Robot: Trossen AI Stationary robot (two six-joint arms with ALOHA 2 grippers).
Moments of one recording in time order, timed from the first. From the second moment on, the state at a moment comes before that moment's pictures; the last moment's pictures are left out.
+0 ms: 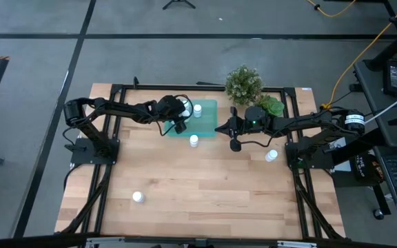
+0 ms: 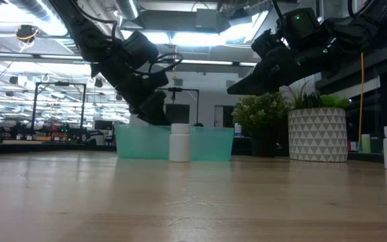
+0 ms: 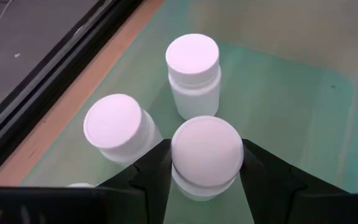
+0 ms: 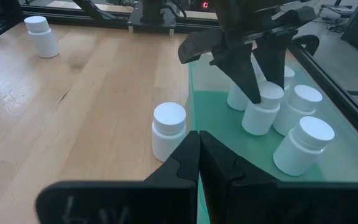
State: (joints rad) left arm 0.43 1.60 0.74 0.16 -0.11 0.02; right arm -0.26 1.41 0.53 0.54 -0.21 -0.17
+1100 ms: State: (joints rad) left arm 0.43 1.60 0.75 0.16 -0.12 0.03; right arm -0.26 1.41 0.53 0.54 -0.21 -0.17
